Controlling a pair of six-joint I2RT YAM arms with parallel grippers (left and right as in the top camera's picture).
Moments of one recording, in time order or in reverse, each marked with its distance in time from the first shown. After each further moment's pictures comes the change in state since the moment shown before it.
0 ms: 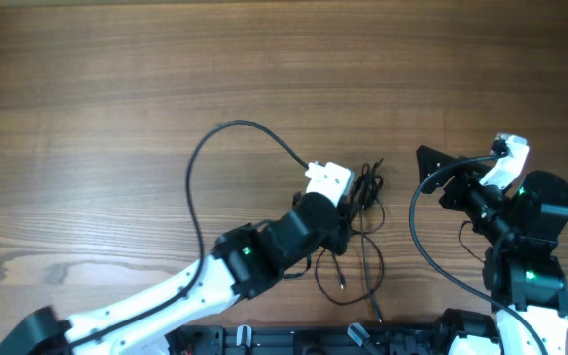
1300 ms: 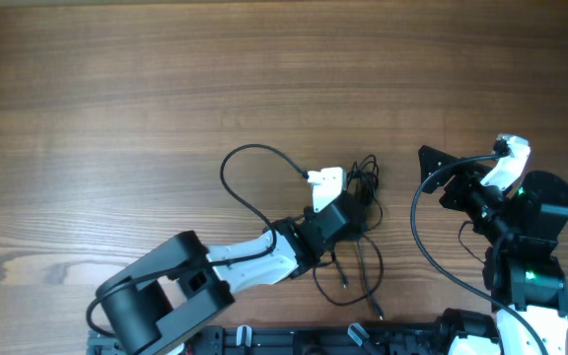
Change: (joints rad) left arm -0.002 0.467 0.000 0.275 -0.130 -0.412; right arm 0.000 0.000 0.000 -0.008 0.016 0.005
